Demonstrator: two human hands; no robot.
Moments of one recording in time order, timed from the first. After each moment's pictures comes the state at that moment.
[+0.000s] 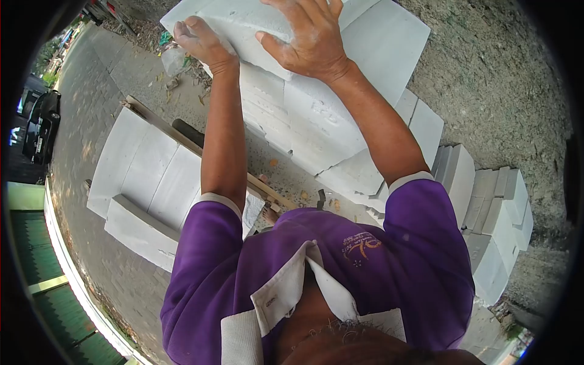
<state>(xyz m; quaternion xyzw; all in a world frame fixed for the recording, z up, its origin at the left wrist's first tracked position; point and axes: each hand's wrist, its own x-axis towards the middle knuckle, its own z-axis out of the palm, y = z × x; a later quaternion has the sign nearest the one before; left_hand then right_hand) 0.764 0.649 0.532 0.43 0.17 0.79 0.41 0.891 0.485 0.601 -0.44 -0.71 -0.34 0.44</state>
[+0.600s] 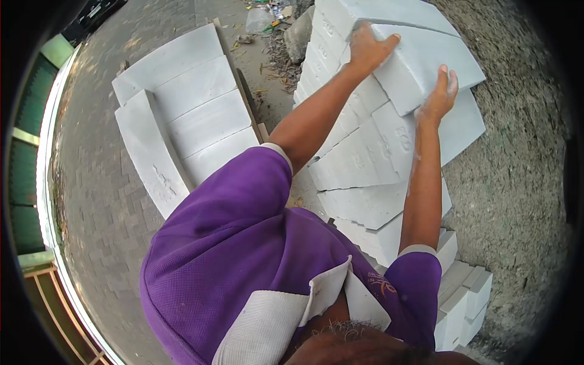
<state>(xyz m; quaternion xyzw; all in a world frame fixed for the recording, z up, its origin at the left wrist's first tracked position) 0.749 0.598 0.543 0.55 0.39 0.67 0.32 0.874 0.489 0.576 -0.56 -0.39 0.07 0.73</state>
